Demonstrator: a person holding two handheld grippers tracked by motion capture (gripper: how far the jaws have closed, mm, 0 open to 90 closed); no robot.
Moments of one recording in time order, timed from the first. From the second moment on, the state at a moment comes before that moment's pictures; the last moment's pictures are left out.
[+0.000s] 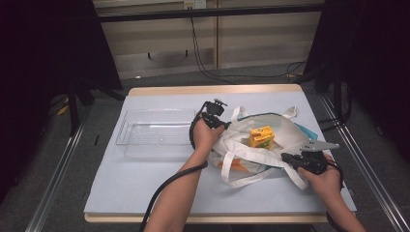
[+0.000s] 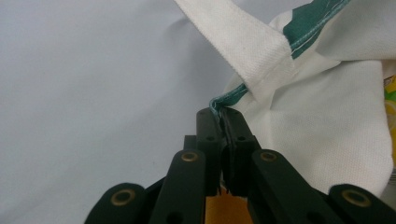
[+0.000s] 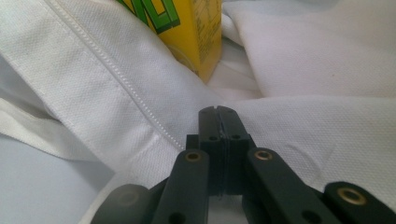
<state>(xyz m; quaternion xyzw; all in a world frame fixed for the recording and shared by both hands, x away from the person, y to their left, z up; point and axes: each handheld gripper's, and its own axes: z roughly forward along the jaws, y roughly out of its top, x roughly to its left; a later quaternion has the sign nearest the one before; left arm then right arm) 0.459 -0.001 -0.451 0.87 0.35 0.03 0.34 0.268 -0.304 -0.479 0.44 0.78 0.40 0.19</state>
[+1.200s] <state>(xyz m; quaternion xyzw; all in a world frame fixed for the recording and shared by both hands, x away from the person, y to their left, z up) 0.446 0.009 -0.417 0.87 0.32 0.02 0.37 0.266 -0.303 -0.457 0.45 0.76 0.42 0.19</state>
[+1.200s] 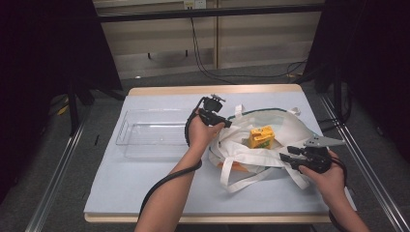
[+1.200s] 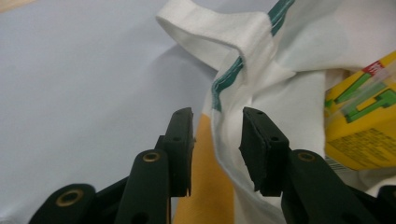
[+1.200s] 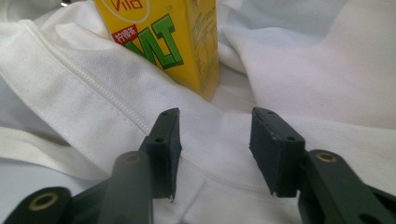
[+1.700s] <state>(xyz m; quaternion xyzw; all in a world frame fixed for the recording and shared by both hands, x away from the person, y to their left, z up) 0.429 0.006 -0.393 0.88 0.28 0.02 0.38 0.267 -0.302 -0.448 0.45 0.76 0.42 0.18</state>
